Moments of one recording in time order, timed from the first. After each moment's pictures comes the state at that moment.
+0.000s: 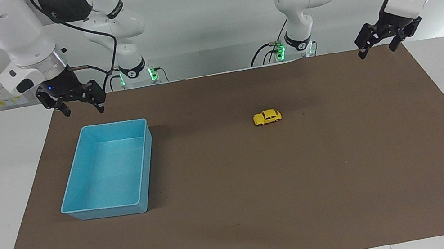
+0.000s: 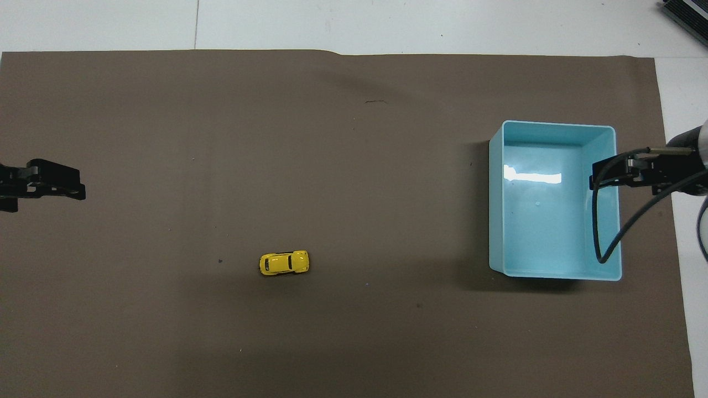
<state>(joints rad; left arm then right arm) -0.01 -0.06 -0.05 -1.61 -0.02 1.52 -0.27 -0.02 0.01 0.03 -1.59 0.00 1.58 0.11</state>
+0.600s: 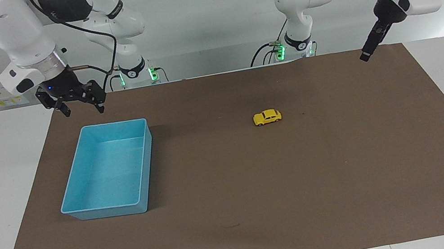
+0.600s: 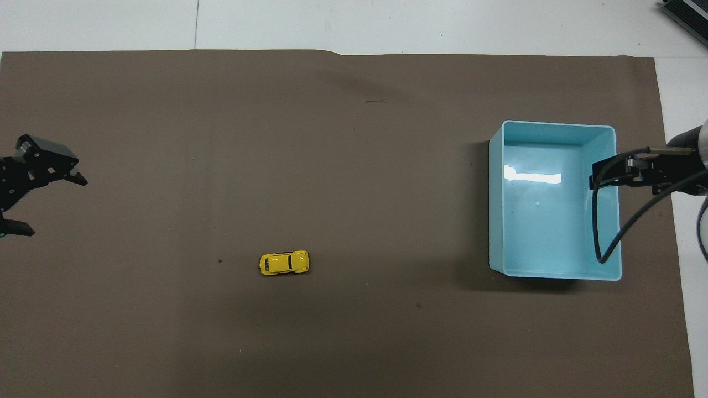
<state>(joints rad) -0.01 -0.07 -0.06 -1.61 -0.06 1.50 -0.92 -0.02 0.01 0.03 -1.59 0.00 1.58 0.11</state>
